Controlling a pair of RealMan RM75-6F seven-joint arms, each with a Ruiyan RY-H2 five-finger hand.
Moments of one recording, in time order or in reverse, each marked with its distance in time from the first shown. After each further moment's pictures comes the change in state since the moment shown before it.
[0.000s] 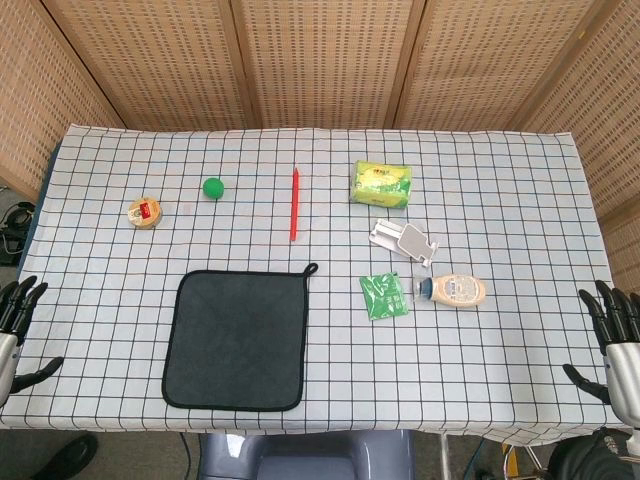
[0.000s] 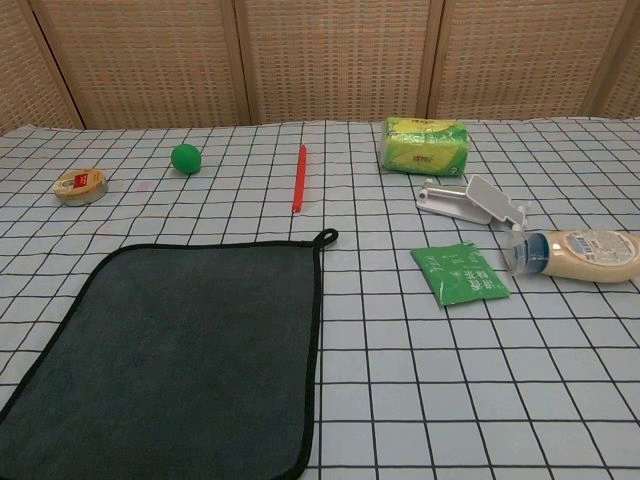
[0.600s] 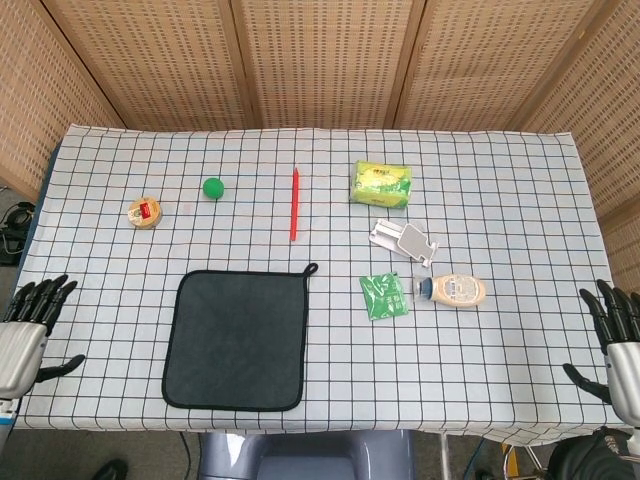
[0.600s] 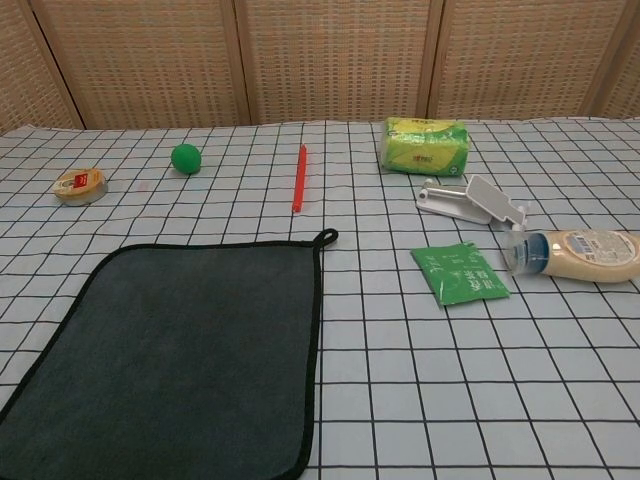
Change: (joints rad) left arm -0.079 -0.025 -0.013 0.017 -0.043 -0.163 -0.041; right arm 0.000 0.005 0.002 -0.007 0.005 -0.001 0.008
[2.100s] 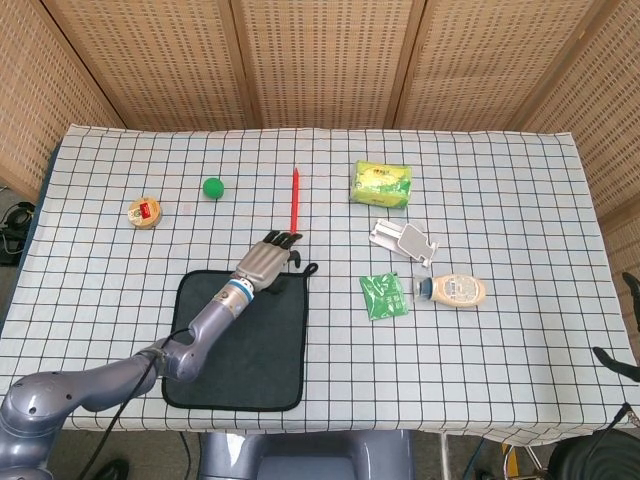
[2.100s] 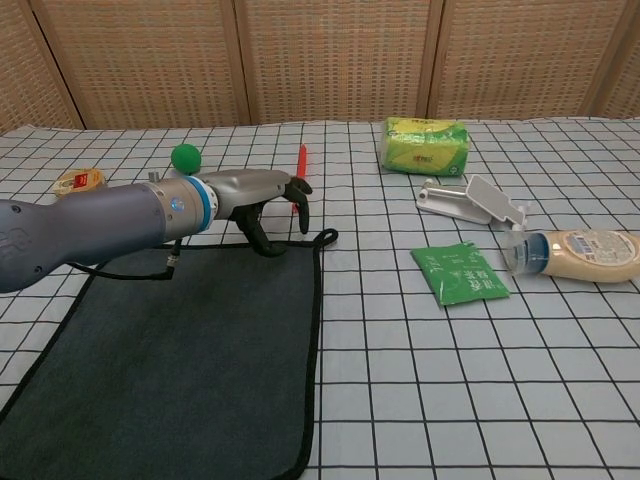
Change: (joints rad) left arm -0.883 -0.778 -0.266 0.706 -0.518 -0.823 0.184; right arm 0.038 0.003 0.074 0.075 0.220 -0.114 0.082
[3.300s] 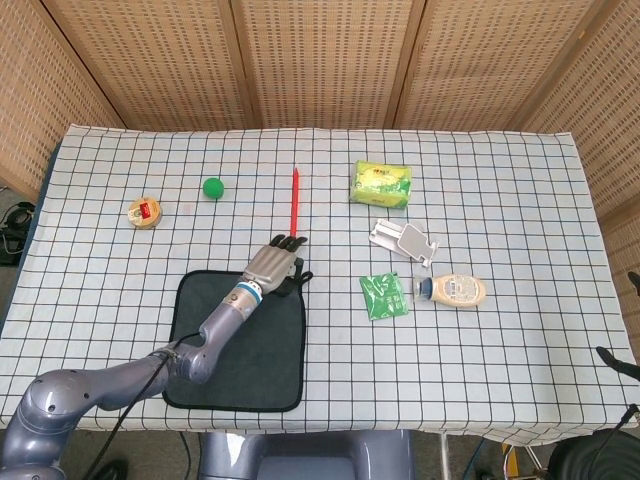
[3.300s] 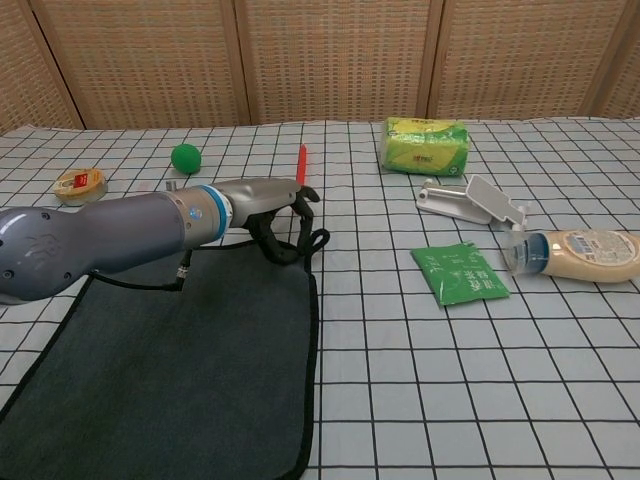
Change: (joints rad) left arm -0.040 -0.034 0.029 0.014 -0.102 0.023 0.027; right arm -0.005 0.014 0.000 0.008 -0.010 0.001 0.056
